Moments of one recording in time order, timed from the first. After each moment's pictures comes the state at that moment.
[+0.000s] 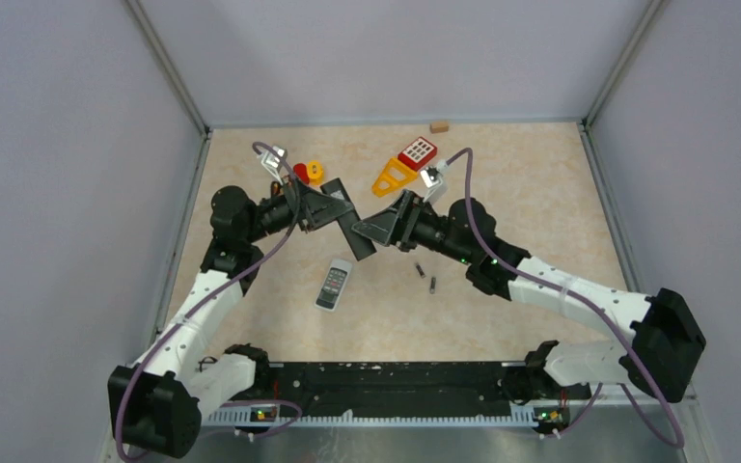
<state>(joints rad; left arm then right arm) -0.22 1.01 0.73 0.39 0.85 -1.25 0.89 1.25 0.85 0.36 -0.14 1.08</state>
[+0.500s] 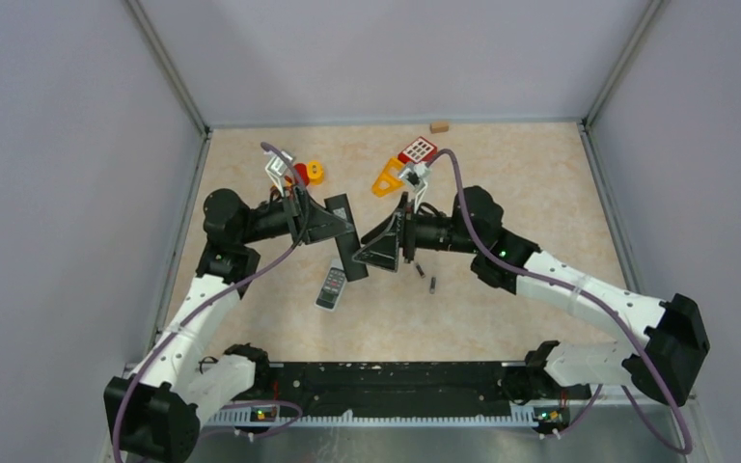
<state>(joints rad) -0.23 0.98 0.76 0.40 1.11 -1.04 0.88 1.19 0.95 0.22 -0.52 0.62</state>
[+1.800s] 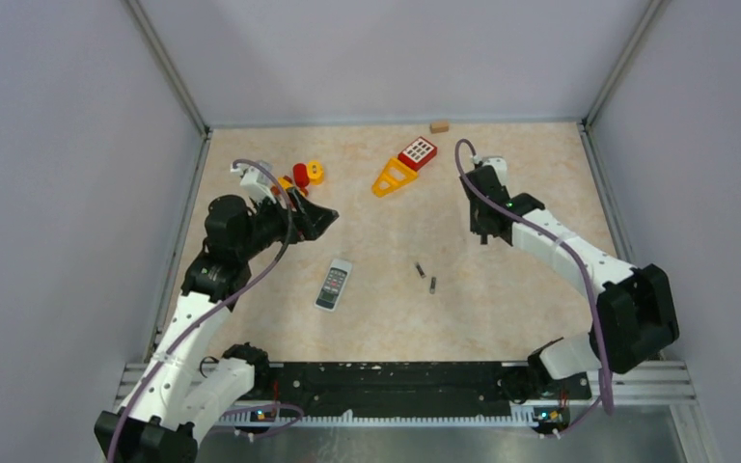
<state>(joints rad) -0.23 0.84 0.81 -0.20 0.42 -0.57 0.52 1.39 1.07 -0.59 0.42 0.39</state>
